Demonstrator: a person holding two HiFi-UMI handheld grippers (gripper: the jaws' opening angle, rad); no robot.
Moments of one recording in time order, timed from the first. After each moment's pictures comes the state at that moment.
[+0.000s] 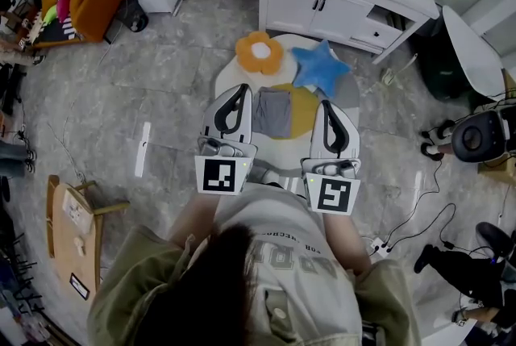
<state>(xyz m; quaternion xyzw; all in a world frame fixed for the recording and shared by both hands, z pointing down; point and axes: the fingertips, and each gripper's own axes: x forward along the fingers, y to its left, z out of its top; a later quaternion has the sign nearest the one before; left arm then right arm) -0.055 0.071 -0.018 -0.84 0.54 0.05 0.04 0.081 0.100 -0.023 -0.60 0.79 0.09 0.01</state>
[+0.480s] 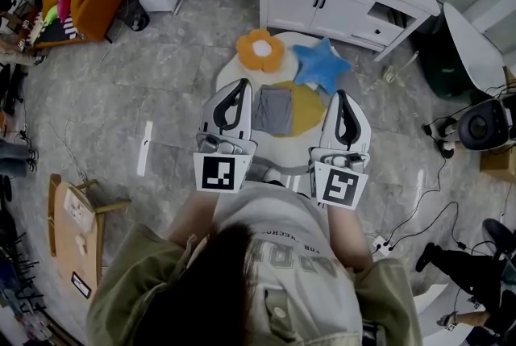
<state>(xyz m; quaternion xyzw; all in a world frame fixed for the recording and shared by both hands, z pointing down) -0.052 0.073 -0.028 -0.84 0.54 0.05 0.06 0.110 0.093 -0.031 -0.64 0.76 0.11 0.01</state>
